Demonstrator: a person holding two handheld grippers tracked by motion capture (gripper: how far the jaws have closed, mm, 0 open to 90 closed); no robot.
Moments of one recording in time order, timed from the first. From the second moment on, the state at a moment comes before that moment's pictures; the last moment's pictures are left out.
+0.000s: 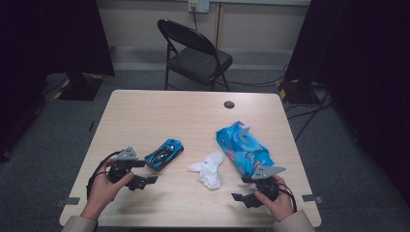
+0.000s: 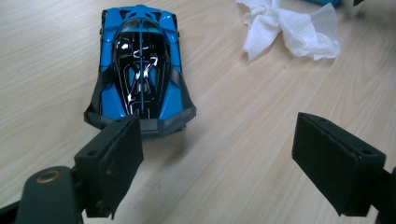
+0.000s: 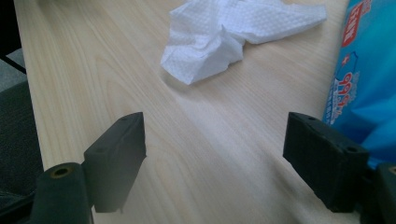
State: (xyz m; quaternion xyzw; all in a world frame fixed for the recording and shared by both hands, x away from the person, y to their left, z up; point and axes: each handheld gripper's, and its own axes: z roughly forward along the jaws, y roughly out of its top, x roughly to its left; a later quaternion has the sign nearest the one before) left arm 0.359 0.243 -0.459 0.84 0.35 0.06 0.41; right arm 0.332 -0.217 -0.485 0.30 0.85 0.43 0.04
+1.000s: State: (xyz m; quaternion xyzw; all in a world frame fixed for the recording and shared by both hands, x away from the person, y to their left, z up) left arm 0.348 0.263 -0.460 0.84 0.36 0.07 0.41; right arm 0.321 -0.235 -0.493 0.30 0.86 0.42 0.04
